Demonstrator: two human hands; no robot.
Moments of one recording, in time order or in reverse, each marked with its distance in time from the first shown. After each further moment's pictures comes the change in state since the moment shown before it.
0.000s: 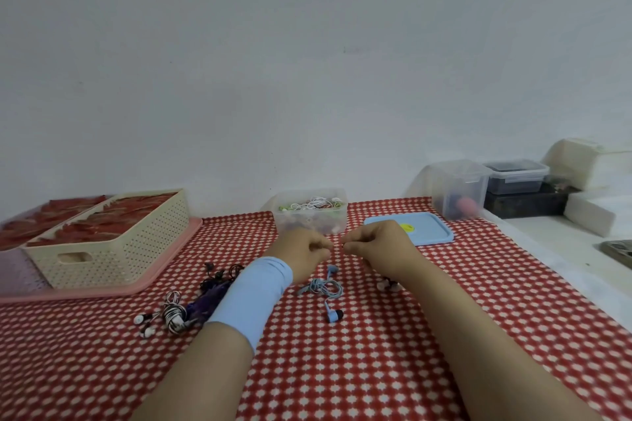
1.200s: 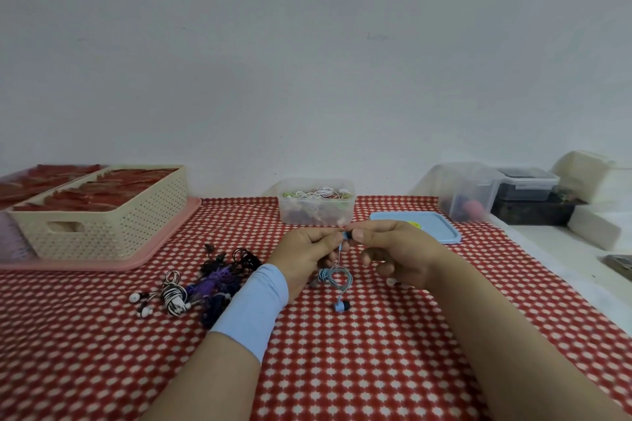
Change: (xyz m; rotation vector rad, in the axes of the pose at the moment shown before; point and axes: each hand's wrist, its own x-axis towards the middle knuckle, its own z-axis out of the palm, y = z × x) left_hand -0.003 -0.028 0.037 -1.088 0.061 -0.005; right_hand -0.005 -0.011 -0.001 0.588 -0.304 0.267
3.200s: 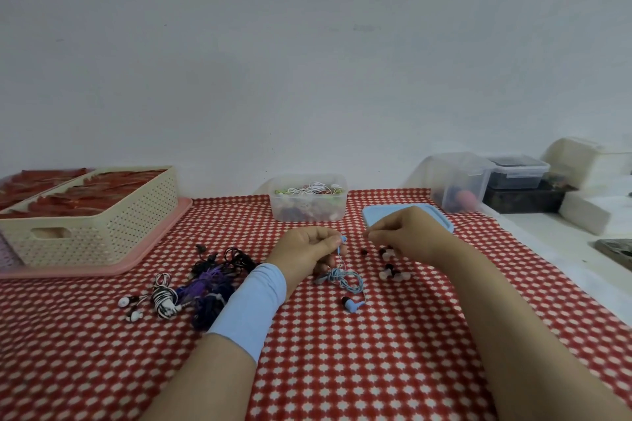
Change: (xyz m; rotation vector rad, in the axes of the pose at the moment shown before) left_hand 0.006 -0.003 0.006 0.135 -0.010 -0.082; right_hand -0.005 -0.006 -0.036 -0.803 0.286 -0.111
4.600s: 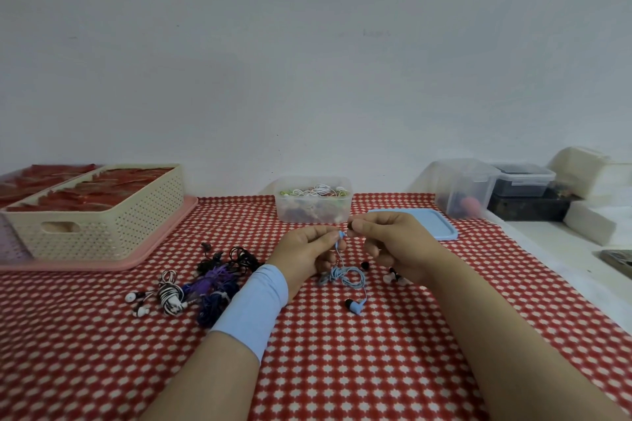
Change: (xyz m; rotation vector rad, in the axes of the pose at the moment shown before) left_hand -0.002 -0.001 -0.004 -0.205 0.024 -0.004; right_hand -0.001 -0.017 0.030 0.761 -0.102 0.025
